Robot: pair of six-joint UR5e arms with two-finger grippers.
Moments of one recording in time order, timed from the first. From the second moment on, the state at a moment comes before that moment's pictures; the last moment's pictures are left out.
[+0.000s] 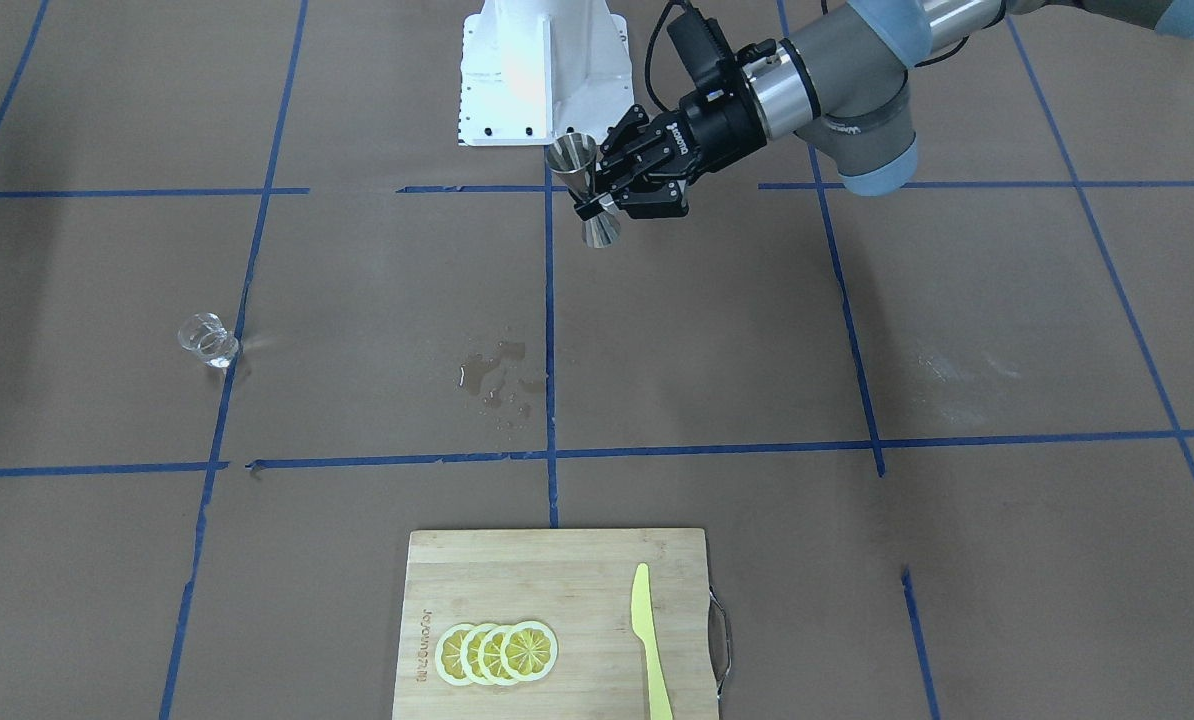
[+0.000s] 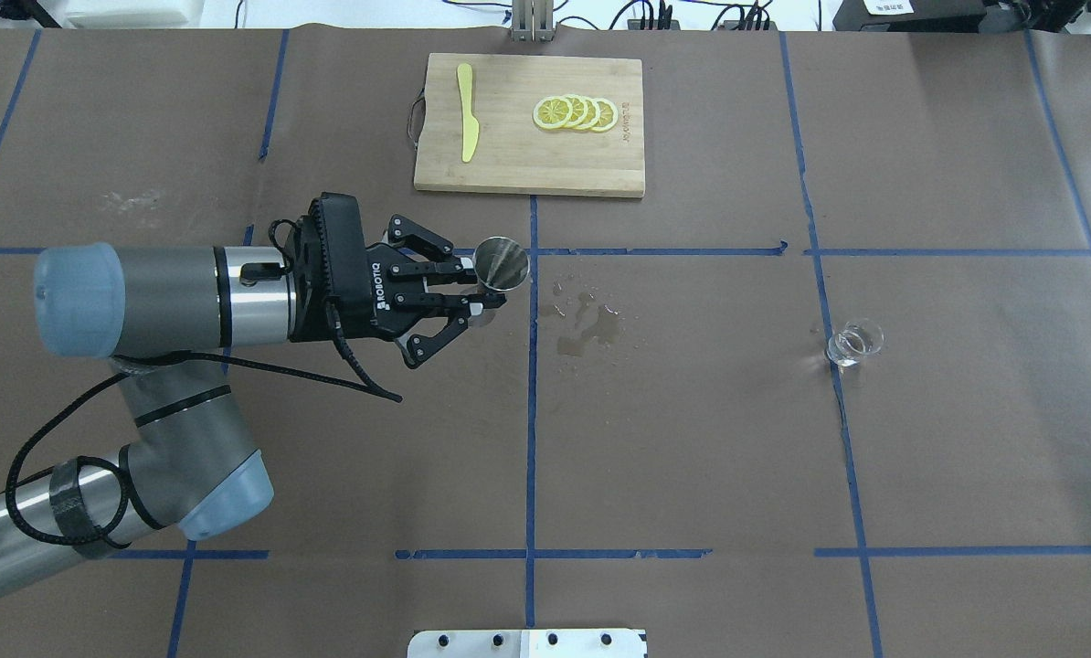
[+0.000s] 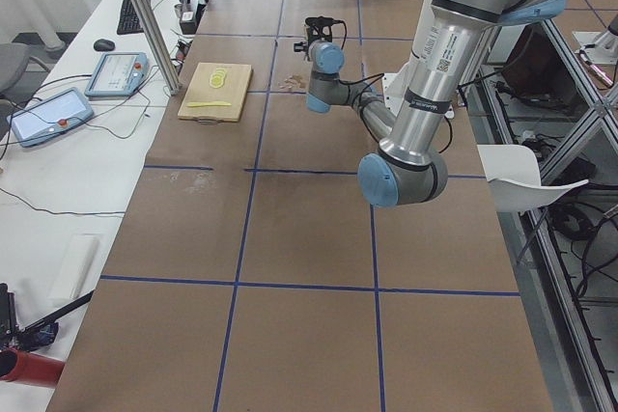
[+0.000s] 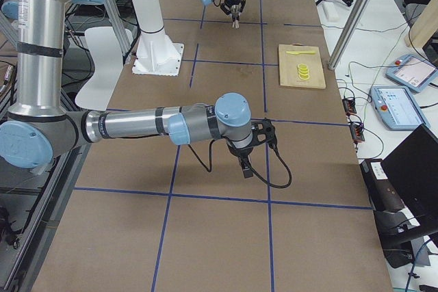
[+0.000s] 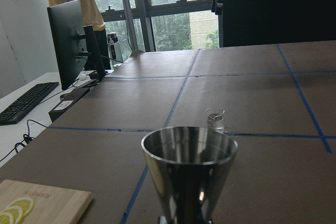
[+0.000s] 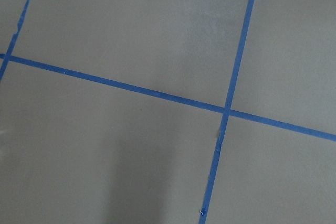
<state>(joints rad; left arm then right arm) -0.58 -2.06 -1.68 -2.88 -1.88 -0.14 1.58 -1.70 1.84 -1.44 2.40 -0.05</state>
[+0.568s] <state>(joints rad) -0.57 -2.22 -1.56 -2.86 -1.91 -0.29 1.58 -1.69 1.87 -1.44 2.41 0.08</state>
